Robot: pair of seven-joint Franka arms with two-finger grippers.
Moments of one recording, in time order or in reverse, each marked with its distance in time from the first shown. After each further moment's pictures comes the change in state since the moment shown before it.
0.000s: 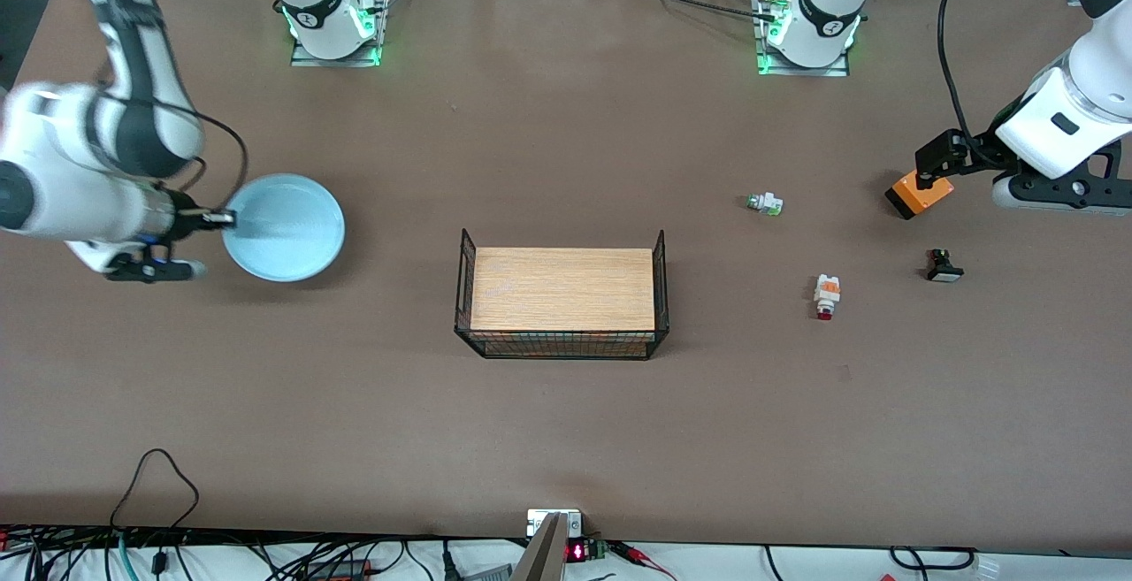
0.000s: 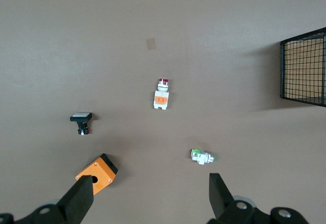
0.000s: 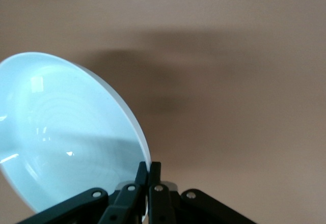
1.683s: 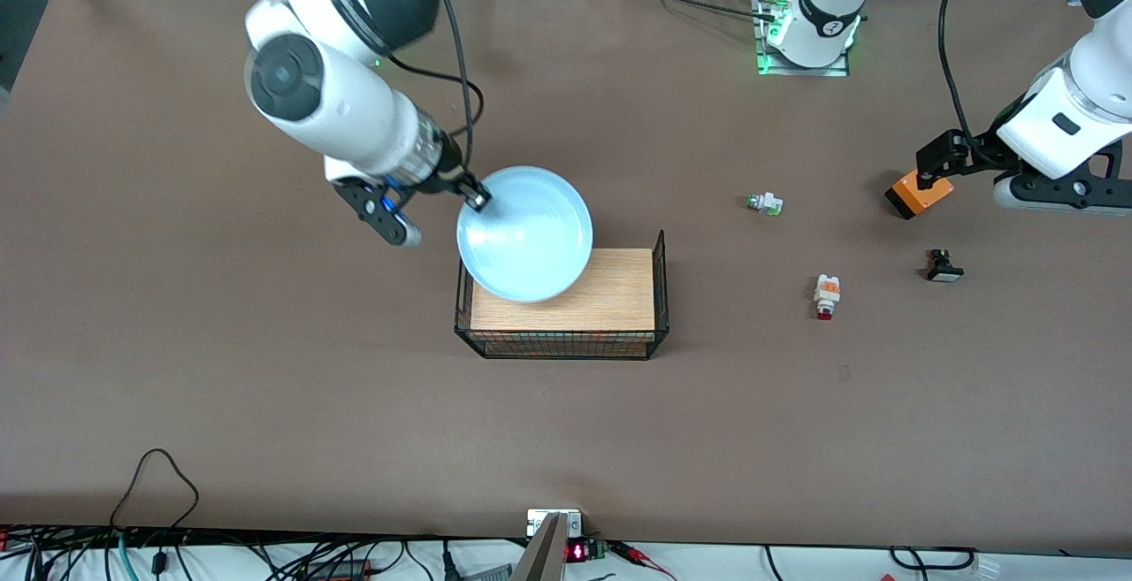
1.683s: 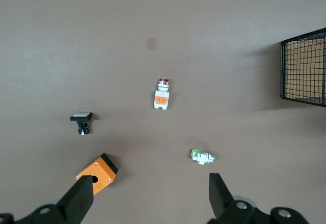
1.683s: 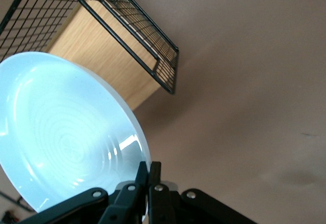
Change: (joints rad) left arm 0.001 0.000 0.001 0.000 0.000 0.000 0.000; right arm 0.542 0.165 0.054 0.365 0.302 0.123 1.311
